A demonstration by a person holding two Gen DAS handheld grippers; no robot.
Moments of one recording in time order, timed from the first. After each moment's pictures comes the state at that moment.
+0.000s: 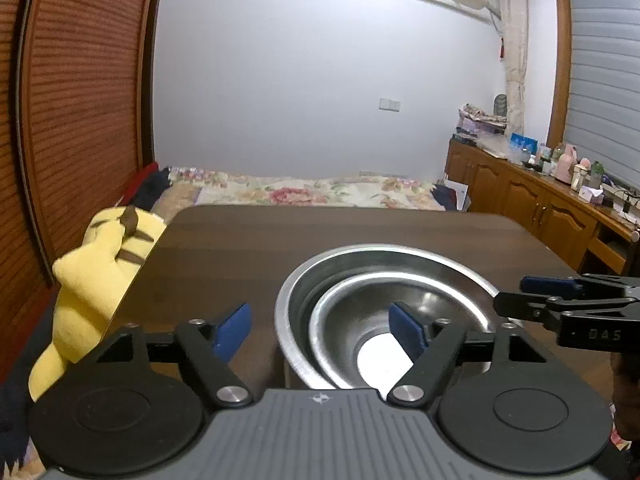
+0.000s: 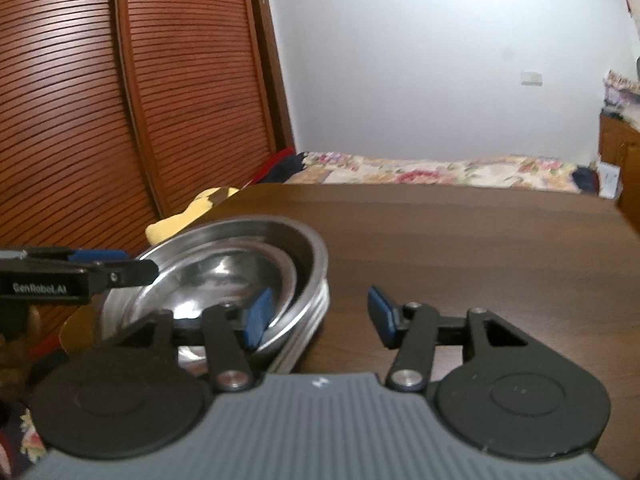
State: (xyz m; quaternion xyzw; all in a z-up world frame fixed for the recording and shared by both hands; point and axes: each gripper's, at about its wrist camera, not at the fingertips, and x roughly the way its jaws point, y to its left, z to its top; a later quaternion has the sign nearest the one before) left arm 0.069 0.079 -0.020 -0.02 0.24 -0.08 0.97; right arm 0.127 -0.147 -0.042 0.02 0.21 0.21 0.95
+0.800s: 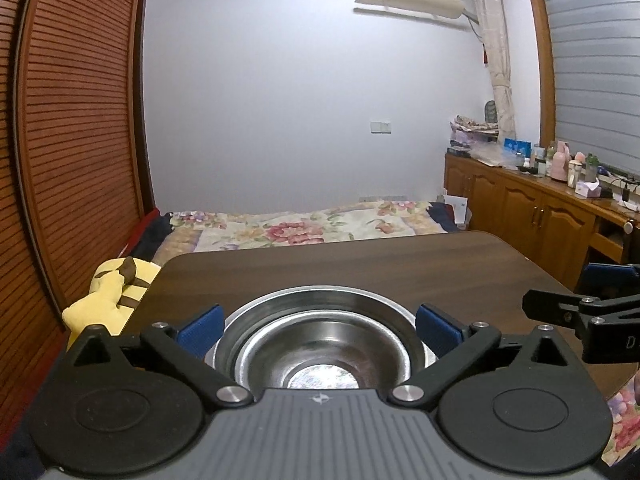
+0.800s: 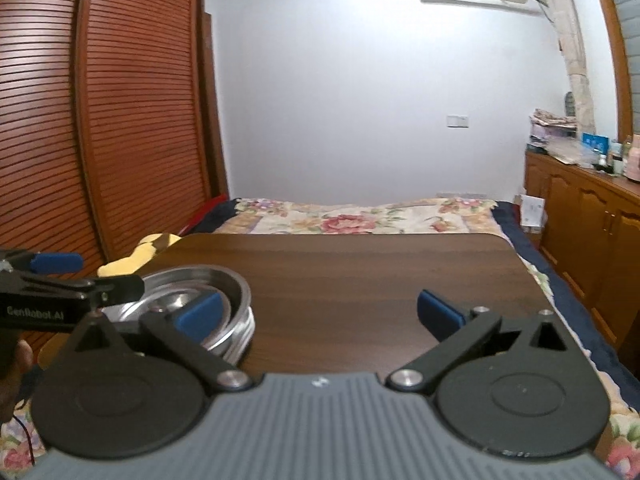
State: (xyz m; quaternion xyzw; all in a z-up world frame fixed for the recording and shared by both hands) left arm 0.035 0.017 0.005 0.03 0.19 -0.07 0.98; right arm 0.085 -0.179 -0.019 0.03 0.16 0.10 0.98
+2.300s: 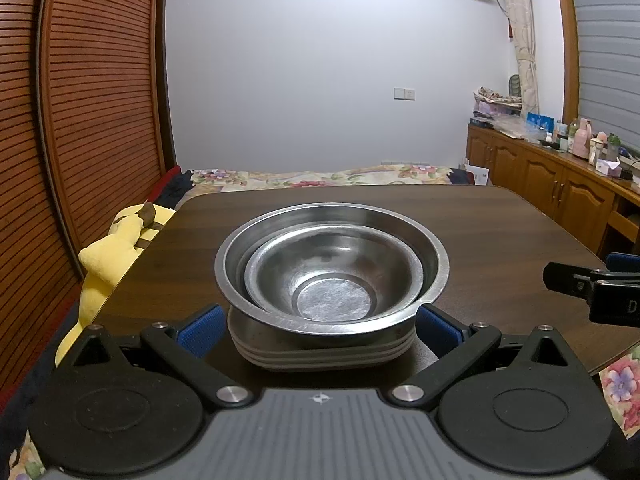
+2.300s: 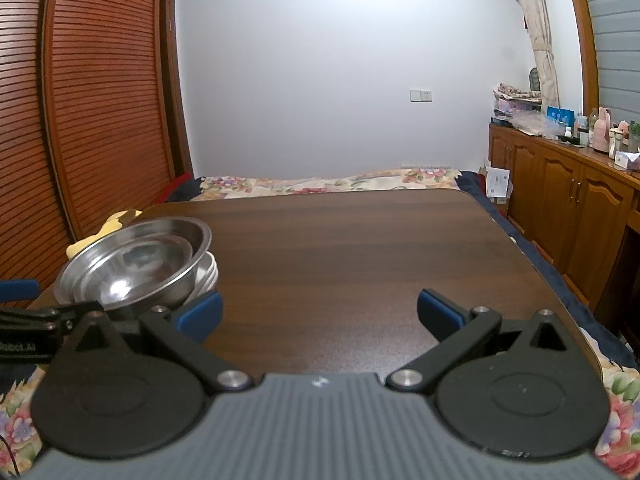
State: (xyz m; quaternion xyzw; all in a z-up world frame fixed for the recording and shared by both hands) left arm 0.014 0.017 -0.036 0.02 0.24 -0.03 0.97; right arm 0.071 -0.186 -0.057 0.04 0.19 0.05 0.98
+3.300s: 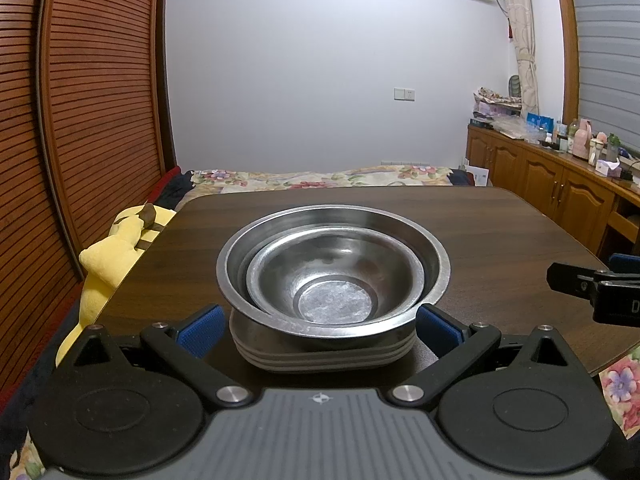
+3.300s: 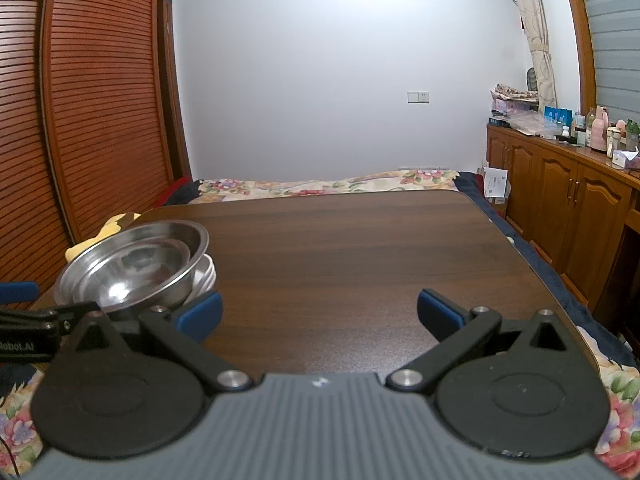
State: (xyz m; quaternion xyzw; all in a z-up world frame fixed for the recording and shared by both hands) left arm 0.014 0.019 -0.036 0.02 0.24 -0.03 0.97; right arm 0.070 -0.189 -0.056 0.04 0.19 0.05 0.98
